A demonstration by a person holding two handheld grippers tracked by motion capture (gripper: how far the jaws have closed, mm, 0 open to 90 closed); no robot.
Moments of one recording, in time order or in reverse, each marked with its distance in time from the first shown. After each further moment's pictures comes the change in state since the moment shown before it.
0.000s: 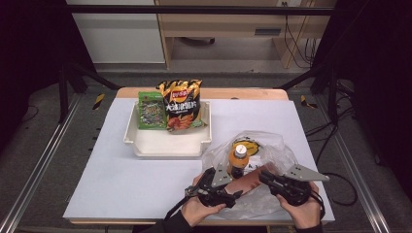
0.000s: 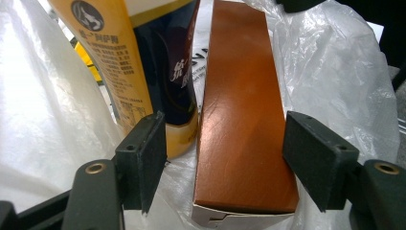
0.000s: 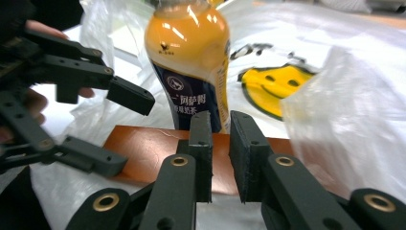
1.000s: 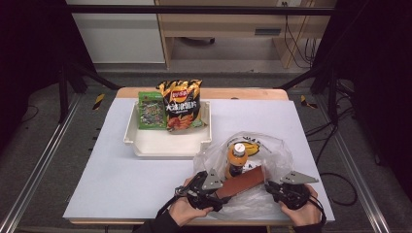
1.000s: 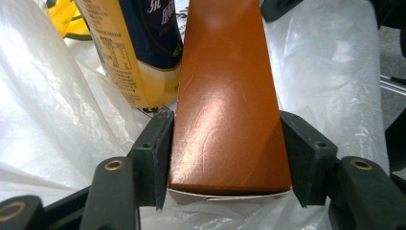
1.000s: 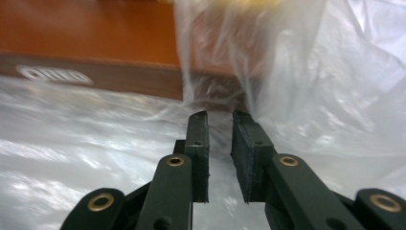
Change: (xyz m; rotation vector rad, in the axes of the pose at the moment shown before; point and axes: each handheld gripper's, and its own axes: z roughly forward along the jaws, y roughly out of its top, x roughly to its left) left arm 0.013 -0.018 -0.014 0.095 -0.059 0.075; right arm -0.017 -0.038 0.007 0.217 -0.127 0.004
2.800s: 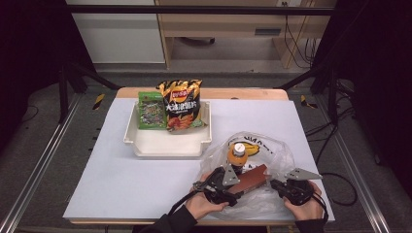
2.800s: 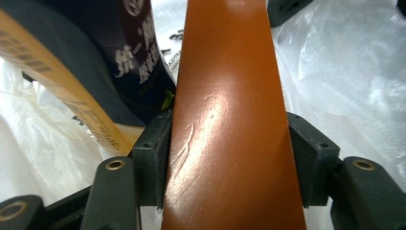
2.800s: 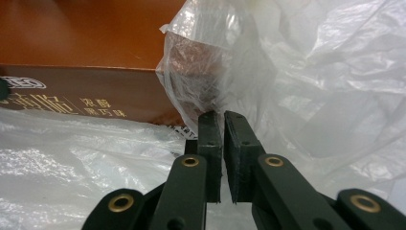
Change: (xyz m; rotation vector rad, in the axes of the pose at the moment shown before) left arm -0.004 0.025 0.040 0.067 0.034 0.045; right arm -0.018 -0.004 0.007 0.028 -0.032 0.048
